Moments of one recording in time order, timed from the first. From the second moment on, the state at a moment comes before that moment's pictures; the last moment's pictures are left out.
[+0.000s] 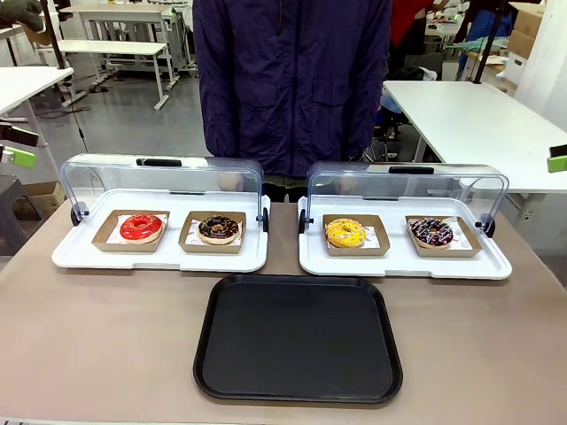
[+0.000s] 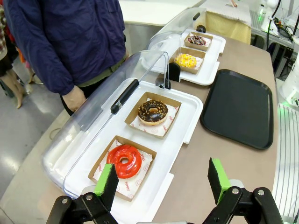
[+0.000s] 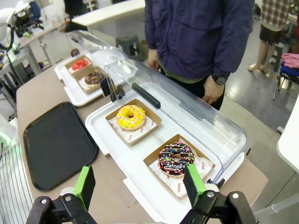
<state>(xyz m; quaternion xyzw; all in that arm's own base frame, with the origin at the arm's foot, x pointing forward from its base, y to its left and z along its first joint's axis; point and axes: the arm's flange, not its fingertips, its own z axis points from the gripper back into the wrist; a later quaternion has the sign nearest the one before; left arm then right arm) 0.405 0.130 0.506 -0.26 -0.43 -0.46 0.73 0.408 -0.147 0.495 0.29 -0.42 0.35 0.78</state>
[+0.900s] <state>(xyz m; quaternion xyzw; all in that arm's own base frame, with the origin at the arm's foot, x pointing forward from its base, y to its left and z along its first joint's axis) 0.405 0.130 0.506 -0.26 -0.43 -0.46 0.73 0.408 -0.147 0.495 0.29 -0.42 0.35 0.78</state>
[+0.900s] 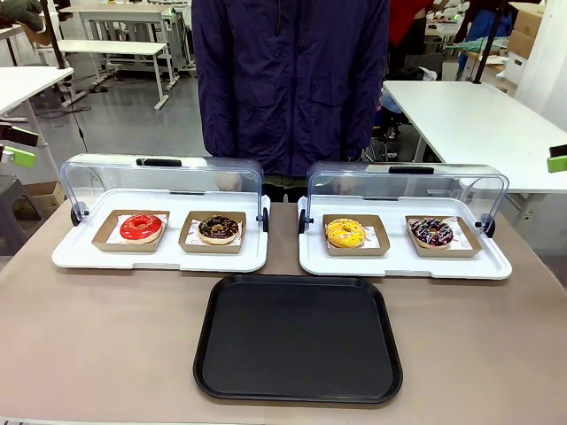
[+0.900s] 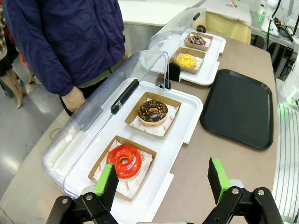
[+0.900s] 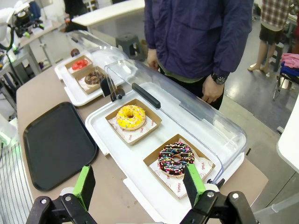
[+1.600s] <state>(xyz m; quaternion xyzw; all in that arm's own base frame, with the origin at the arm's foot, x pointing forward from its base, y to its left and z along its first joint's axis) 0.405 0.130 0.506 -0.26 -0.43 -0.46 0.73 0.408 -0.147 0.495 0.29 -0.42 0.35 0.78</state>
